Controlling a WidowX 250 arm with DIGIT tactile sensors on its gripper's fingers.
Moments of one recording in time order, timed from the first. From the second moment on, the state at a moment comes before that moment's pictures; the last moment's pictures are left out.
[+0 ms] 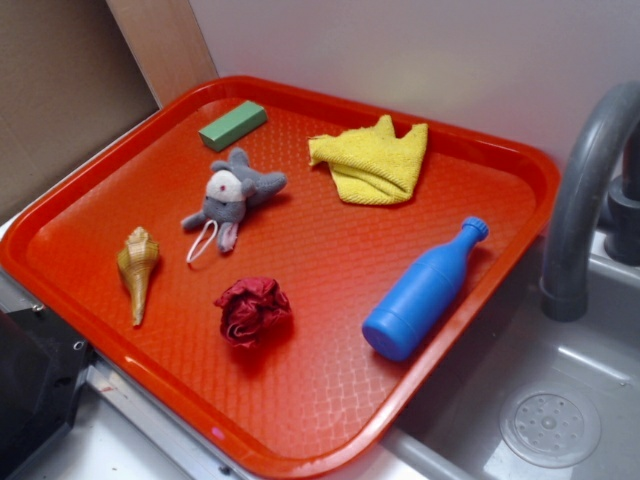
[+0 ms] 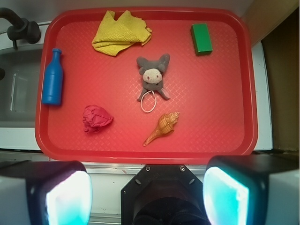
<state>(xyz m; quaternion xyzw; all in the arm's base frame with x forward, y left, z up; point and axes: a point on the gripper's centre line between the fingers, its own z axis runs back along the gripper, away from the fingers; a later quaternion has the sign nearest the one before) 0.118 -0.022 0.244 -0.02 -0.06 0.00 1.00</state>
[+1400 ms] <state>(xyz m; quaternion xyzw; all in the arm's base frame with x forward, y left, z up) 0.159 -0.095 0.135 0.06 0.09 -0.54 0.84</state>
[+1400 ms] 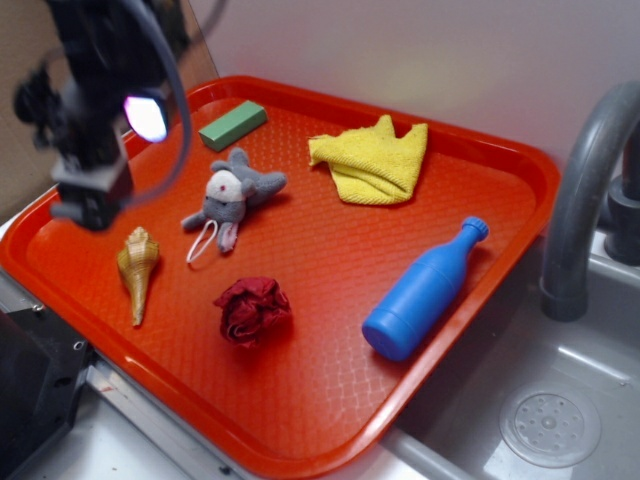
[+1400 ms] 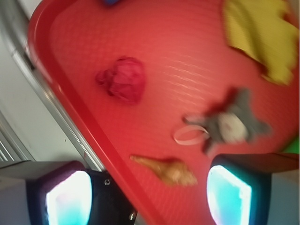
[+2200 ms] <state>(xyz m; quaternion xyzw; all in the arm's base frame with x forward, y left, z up) 0.171 -0.125 0.046 0.11 0.13 -0.53 0.83</state>
